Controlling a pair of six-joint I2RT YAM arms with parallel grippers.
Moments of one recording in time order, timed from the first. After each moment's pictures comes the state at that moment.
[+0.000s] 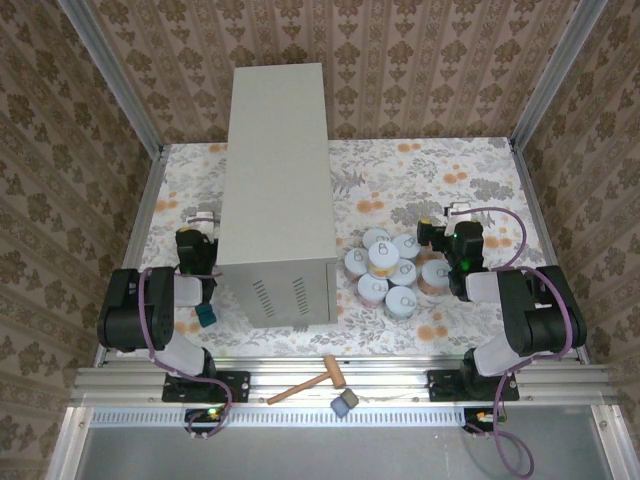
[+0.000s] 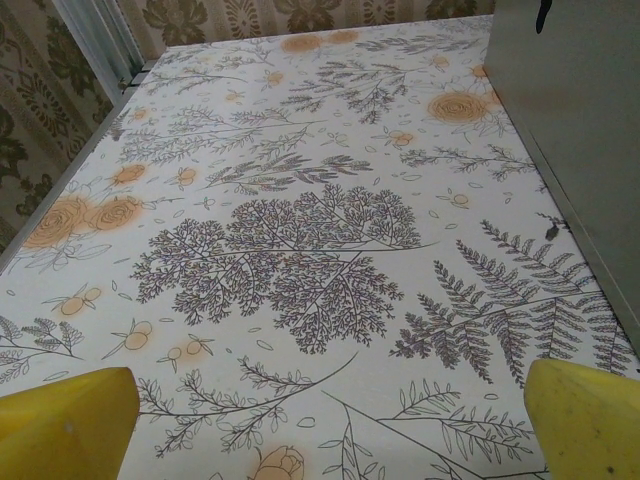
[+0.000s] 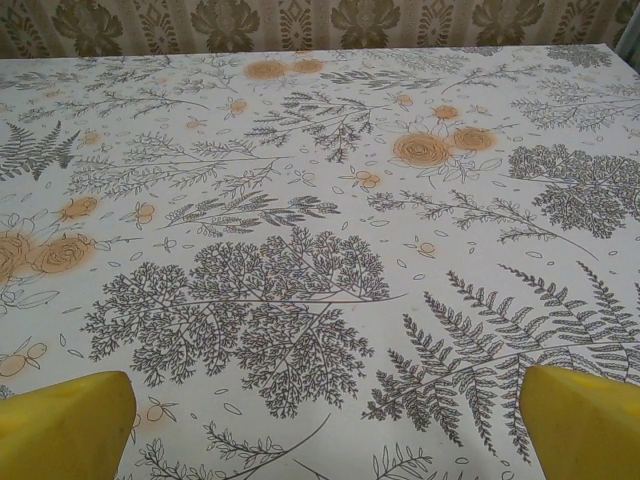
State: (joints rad) left arm -0.02 1.56 0.37 0.83 -0.04 0.09; right arm 0.03 1.53 0.41 0.75 0.10 0.04
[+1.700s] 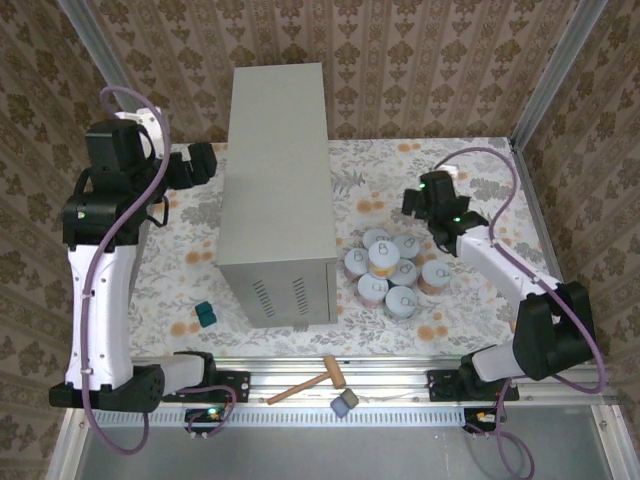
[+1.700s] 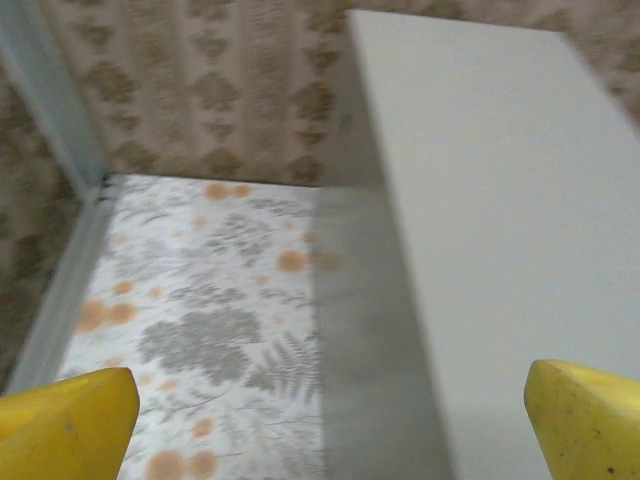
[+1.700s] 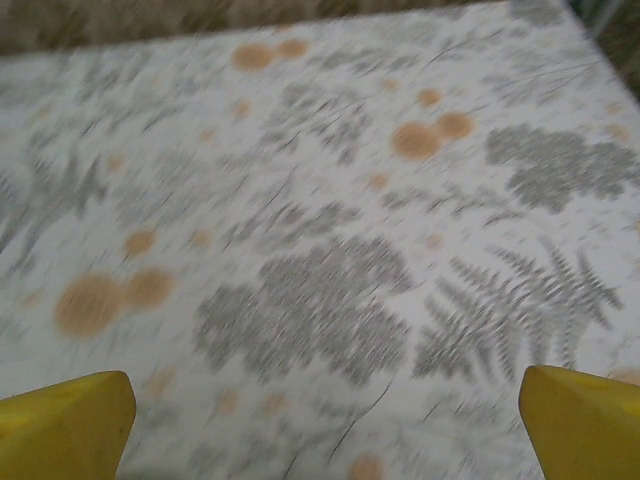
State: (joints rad) left arm -0.15 1.22 1.80 -1.04 0.08 -0.16; right arm 0.32 1.40 1.01 -0.34 0.44 0.32
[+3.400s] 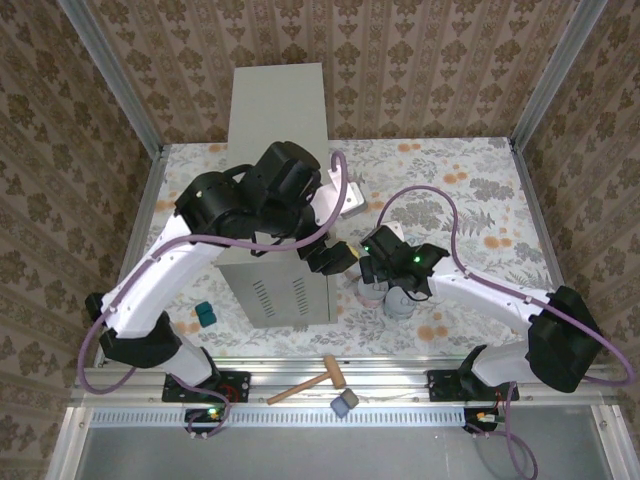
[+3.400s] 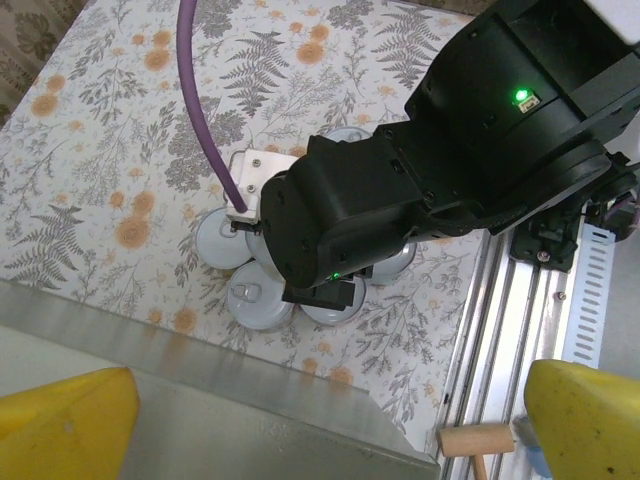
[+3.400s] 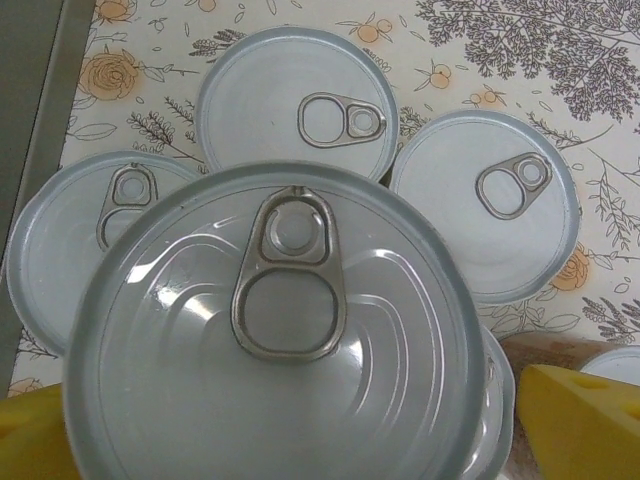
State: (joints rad) left arm -1.05 1.56 2.15 -1.36 0.16 0.21; right arm 0.74 1.35 0.90 -0.63 0.42 0.48
